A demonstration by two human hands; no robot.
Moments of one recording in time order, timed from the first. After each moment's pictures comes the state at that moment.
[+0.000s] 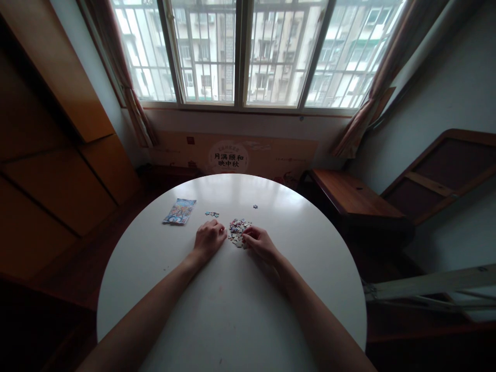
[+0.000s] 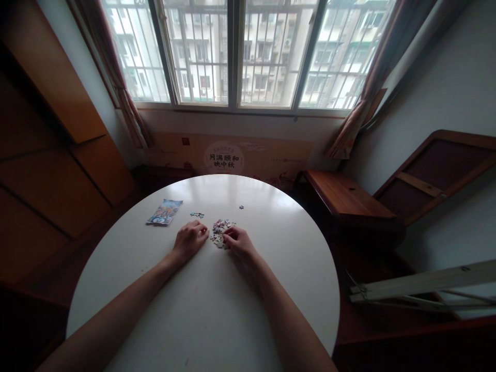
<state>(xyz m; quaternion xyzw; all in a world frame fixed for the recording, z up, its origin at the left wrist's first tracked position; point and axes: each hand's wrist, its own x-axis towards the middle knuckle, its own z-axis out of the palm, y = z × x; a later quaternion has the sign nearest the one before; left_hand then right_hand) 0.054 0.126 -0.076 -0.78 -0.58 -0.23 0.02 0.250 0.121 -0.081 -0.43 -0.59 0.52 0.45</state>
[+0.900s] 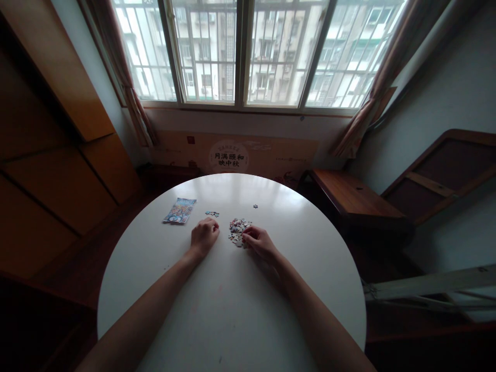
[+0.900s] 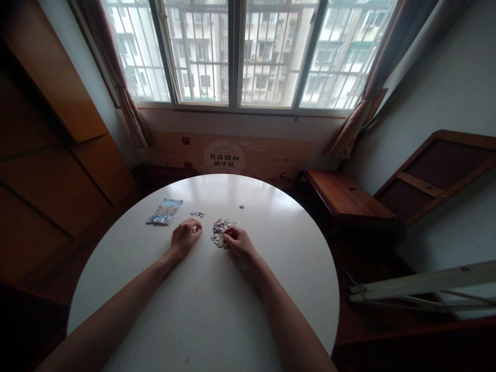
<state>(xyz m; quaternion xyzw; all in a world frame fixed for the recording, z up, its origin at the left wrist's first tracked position) 0.044 0.134 -0.082 -0.72 -0.64 -0.28 -0.01 0.249 0.120 -0.081 -0.43 -0.59 0.52 0.44</state>
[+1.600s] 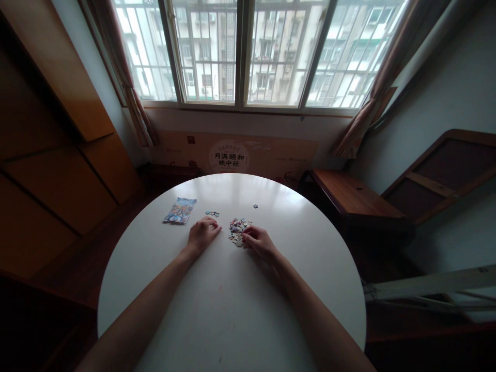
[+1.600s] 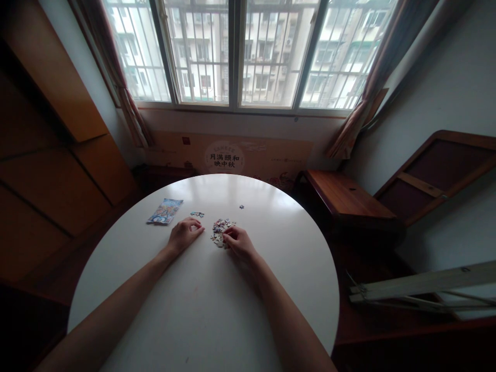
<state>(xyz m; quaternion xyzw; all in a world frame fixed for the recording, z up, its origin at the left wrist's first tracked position) 0.031 0.141 -0.081 -0.73 -0.61 -0.30 -0.07 0.248 0.120 -0.081 -0.43 -0.59 0.53 0.44</state>
